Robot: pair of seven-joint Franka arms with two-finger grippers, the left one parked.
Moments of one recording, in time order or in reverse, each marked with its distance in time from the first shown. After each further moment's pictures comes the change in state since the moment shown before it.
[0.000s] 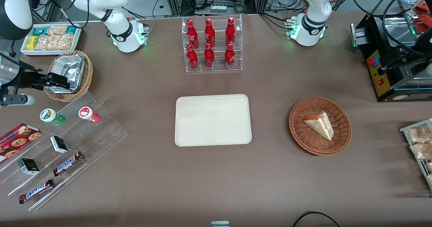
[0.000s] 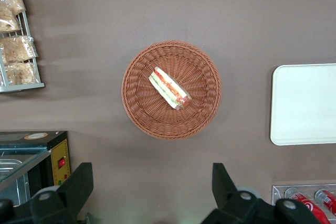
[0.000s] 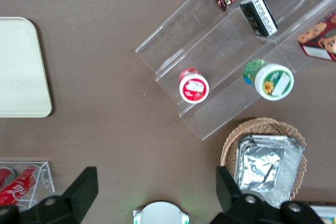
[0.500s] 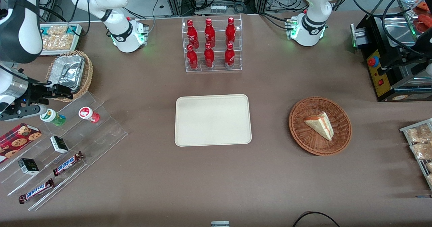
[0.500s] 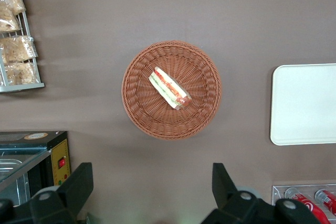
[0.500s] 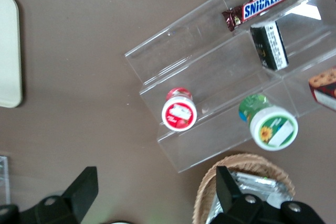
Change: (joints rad) arm -0.060 0.021 -0.015 -0.152 0.000 0.200 -0.278
